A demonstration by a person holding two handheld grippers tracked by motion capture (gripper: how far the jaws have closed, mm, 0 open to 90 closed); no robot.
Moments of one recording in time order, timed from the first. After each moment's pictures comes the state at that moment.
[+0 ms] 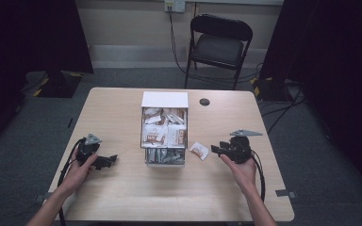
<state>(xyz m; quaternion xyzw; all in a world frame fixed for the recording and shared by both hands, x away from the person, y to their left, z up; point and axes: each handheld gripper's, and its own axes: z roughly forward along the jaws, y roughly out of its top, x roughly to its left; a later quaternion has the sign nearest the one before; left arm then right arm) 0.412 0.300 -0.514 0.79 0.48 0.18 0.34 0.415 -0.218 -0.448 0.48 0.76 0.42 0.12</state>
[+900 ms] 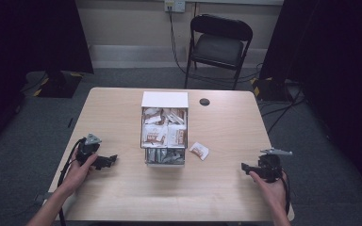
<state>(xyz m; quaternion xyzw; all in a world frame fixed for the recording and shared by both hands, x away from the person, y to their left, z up) 0.412 0.300 -0.514 0.79 0.48 0.18 0.34 0.375 -0.308 -0.481 0.58 0.74 0.30 0.17</state>
